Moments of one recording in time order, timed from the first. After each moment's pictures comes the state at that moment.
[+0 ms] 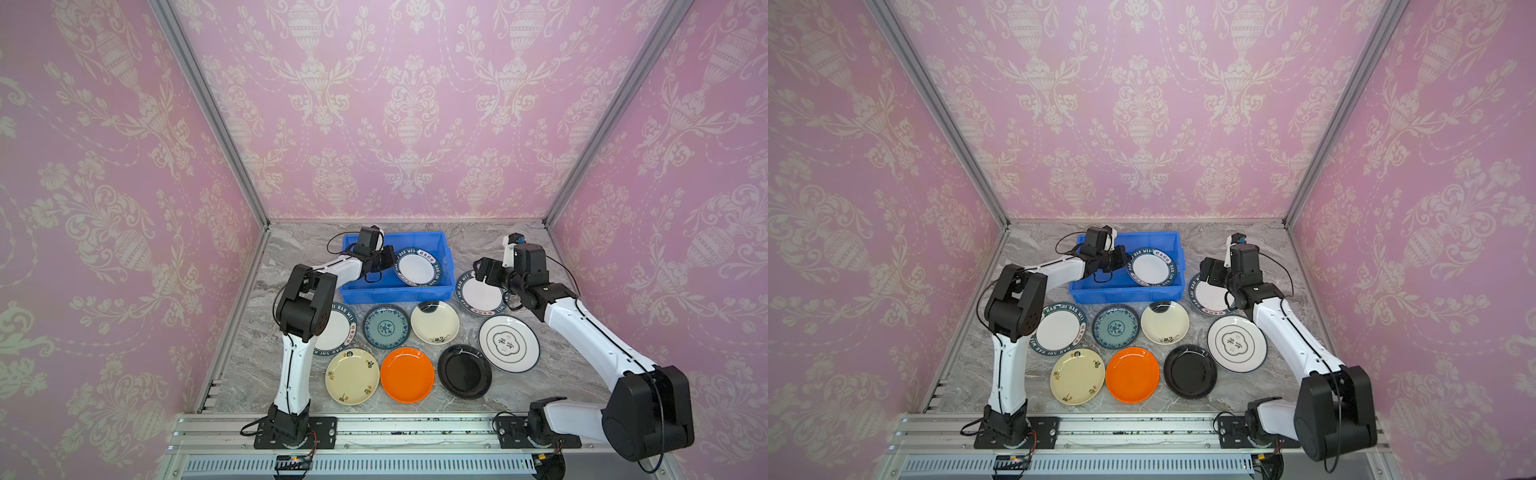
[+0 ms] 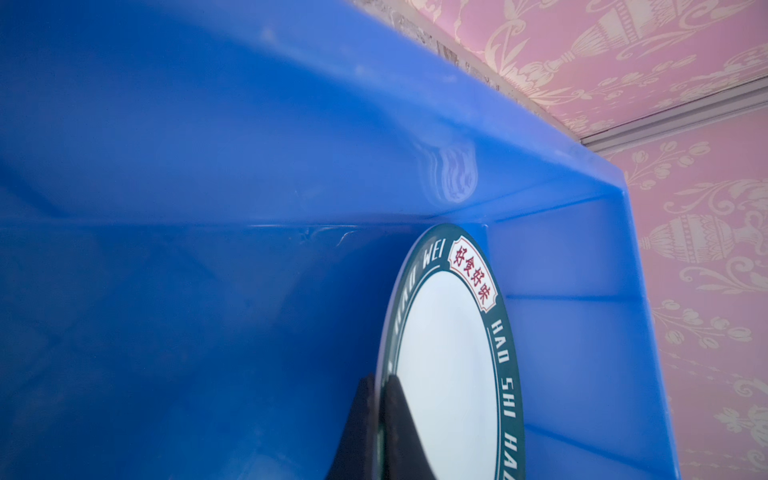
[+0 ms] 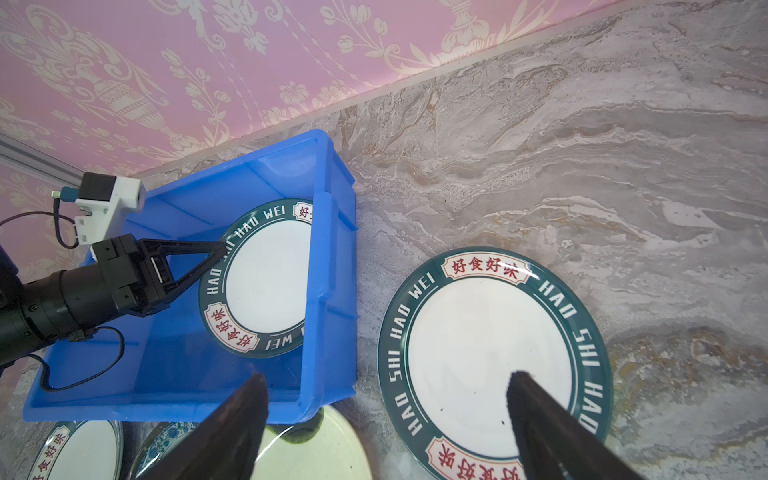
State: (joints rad) left arm -0.34 2.19 1.52 -0.02 0.36 -0.66; right arm 0.16 1.29 0.92 -0.25 -0.06 0.40
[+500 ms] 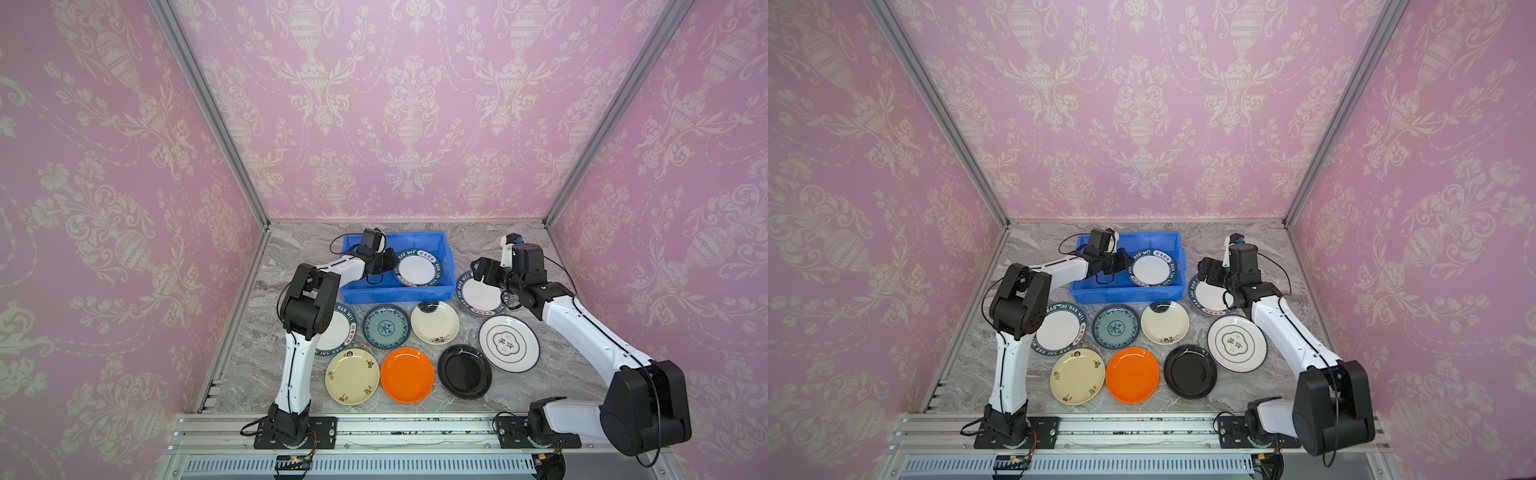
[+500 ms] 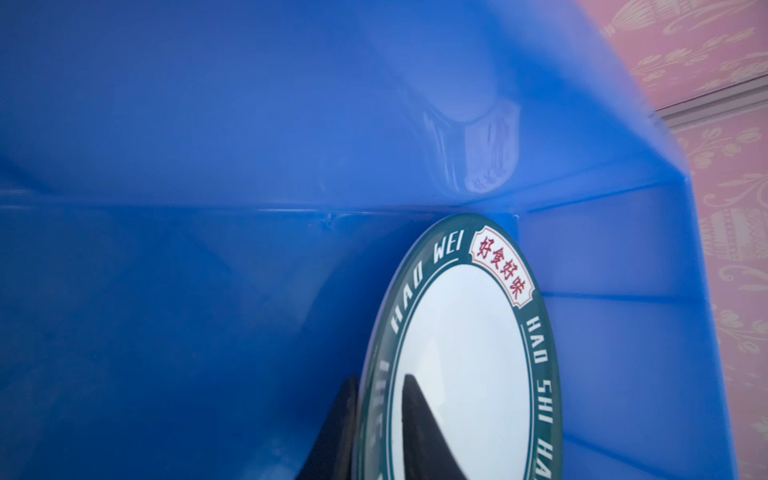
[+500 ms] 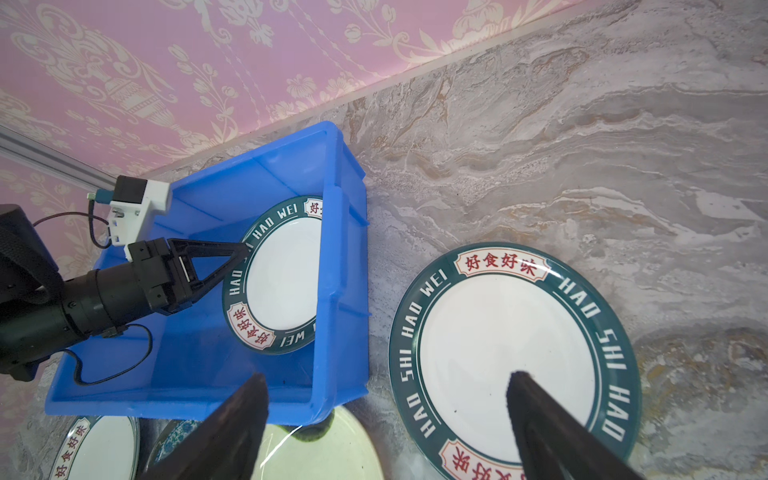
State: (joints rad) left arm -0.35 2.23 1.54 -0.08 0.33 -0.64; right arm 0.16 1.31 0.92 -0.23 -0.09 0.42
